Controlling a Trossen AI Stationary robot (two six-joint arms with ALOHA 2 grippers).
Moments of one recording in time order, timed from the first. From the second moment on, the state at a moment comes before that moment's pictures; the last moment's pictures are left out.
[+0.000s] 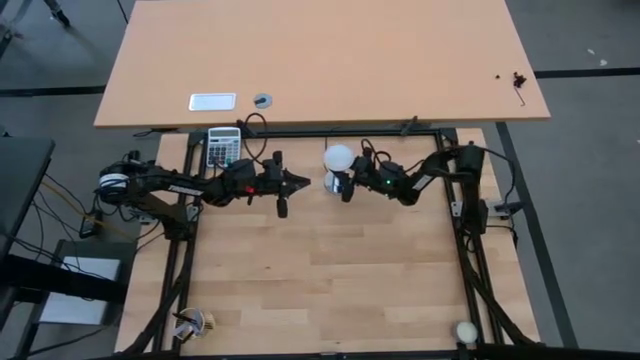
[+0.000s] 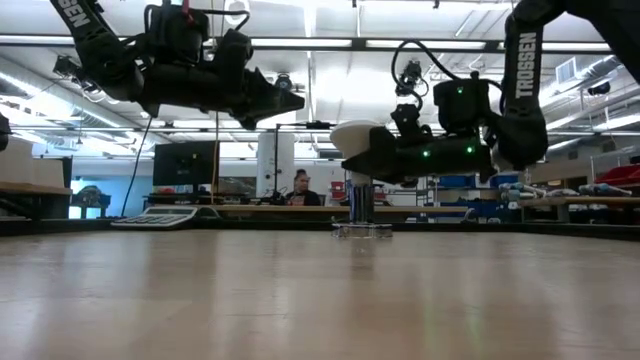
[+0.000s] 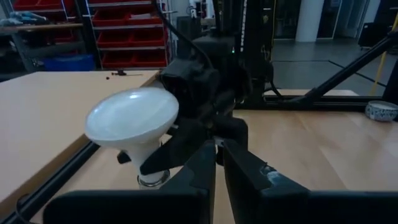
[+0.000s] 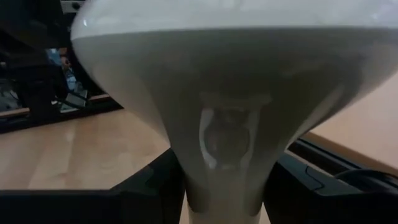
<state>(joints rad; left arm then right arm) 0.29 1.42 0.49 0.90 0.16 0.04 -0.35 2.00 0.55 1.44 0.11 0.08</state>
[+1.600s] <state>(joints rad) 0.29 1.60 0.95 0.35 0.19 0.04 -0.18 1.99 0.55 1.33 0.14 0.07</state>
